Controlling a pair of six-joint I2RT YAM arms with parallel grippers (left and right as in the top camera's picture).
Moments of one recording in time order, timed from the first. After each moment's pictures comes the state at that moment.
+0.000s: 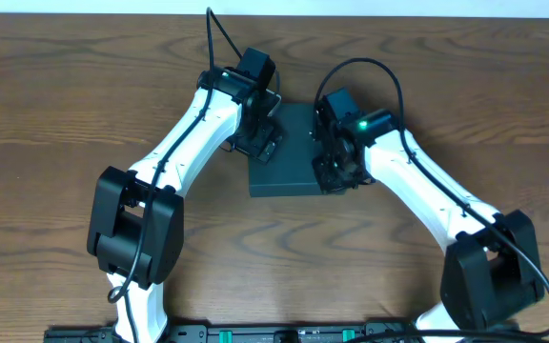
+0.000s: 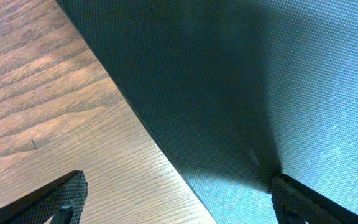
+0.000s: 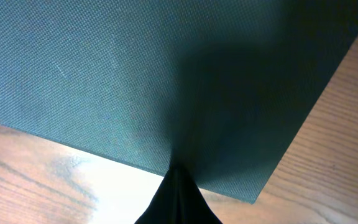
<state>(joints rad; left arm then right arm) -0.45 2.01 1.66 -1.08 0.02 0.09 0.46 1.75 1.28 -0.98 -0.06 0.15</state>
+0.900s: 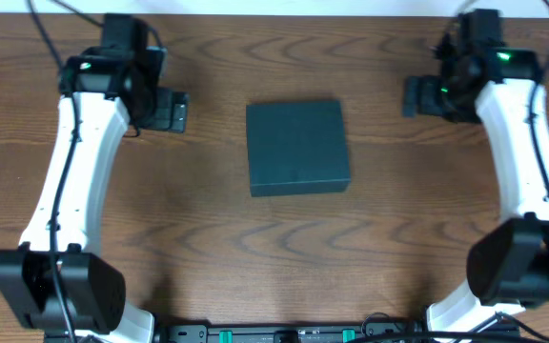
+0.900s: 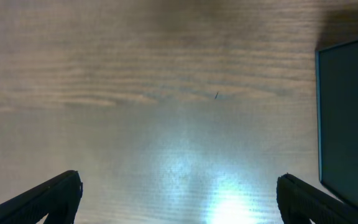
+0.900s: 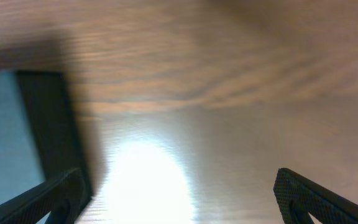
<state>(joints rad) -0.06 1.70 1.63 -1.14 -0.04 0.04 -0.06 1.80 1.70 -1.14 -0.02 0.09</state>
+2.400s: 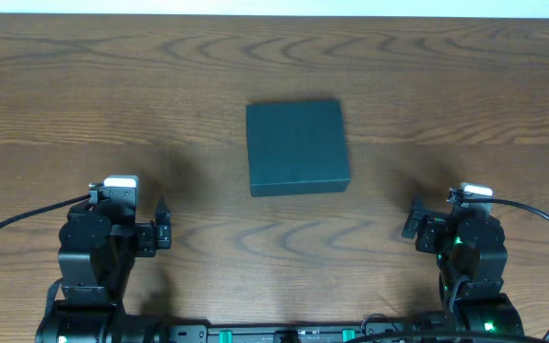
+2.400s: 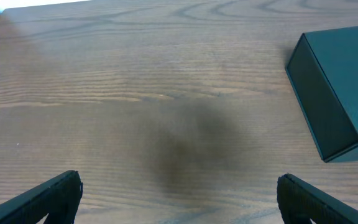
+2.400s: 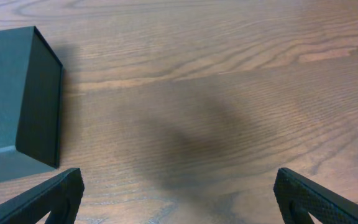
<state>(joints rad) -0.05 0.50 0.65 -0.73 -0.06 0.06 0.06 0.45 0.46 -0.60 0.20 0.16</state>
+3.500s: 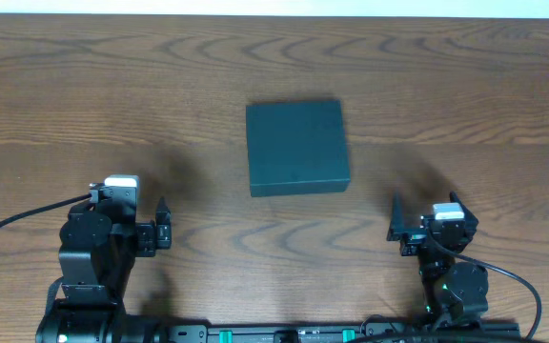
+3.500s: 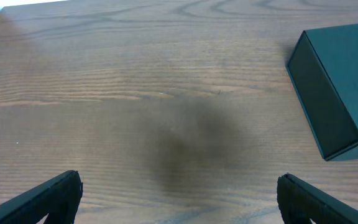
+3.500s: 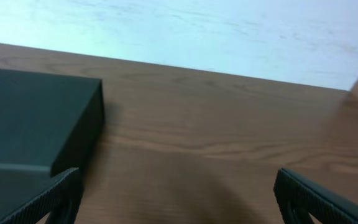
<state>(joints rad) -0.05 0.51 0.65 -0.74 -0.06 0.06 0.15 0.01 0.07 -0.21 0.12 -0.09</state>
